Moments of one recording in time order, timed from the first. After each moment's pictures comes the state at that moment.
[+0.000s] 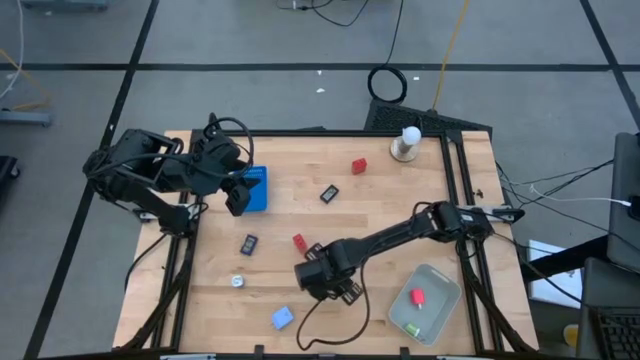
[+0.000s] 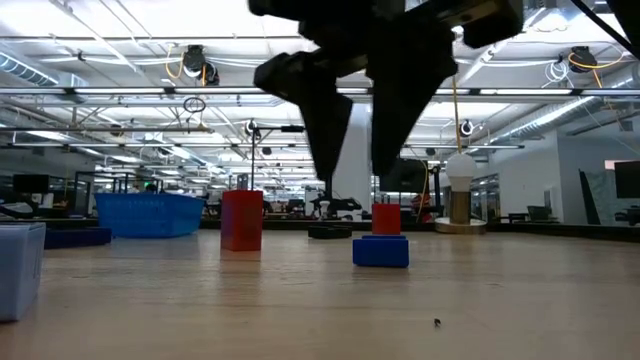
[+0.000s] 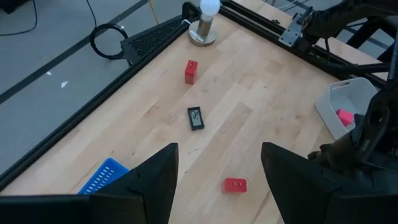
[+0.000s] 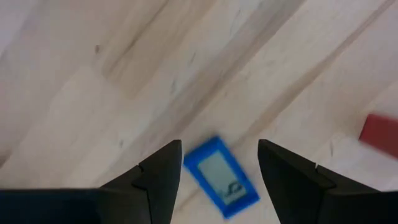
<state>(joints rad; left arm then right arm) -0.26 1.47 2.14 -1.57 -0.53 -0.76 0.34 2.26 2.01 -1.14 -0.07 -0.40</state>
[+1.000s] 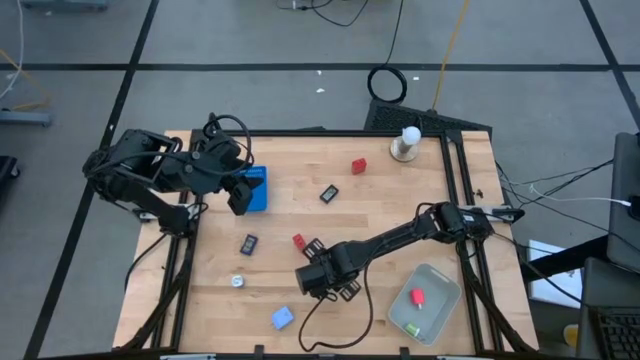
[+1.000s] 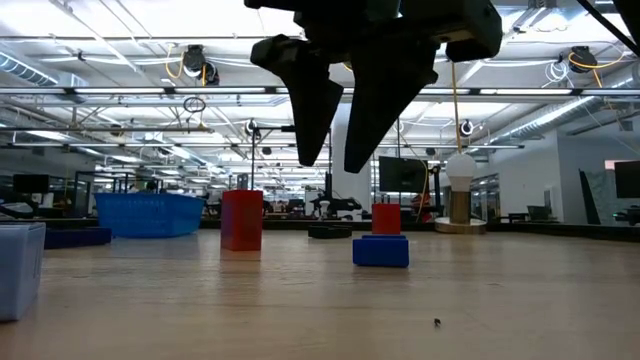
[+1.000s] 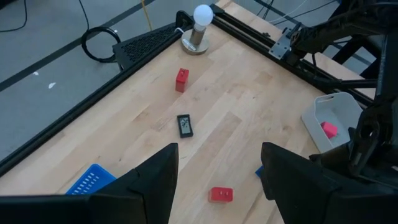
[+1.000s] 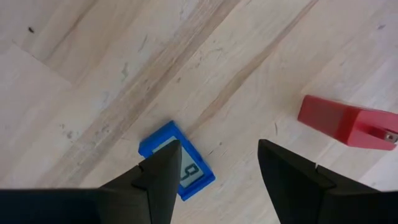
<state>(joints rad) -0.26 1.47 2.14 -1.51 -0.53 -0.78 0.35 2.25 2.01 -1.13 0.13 -0.41</state>
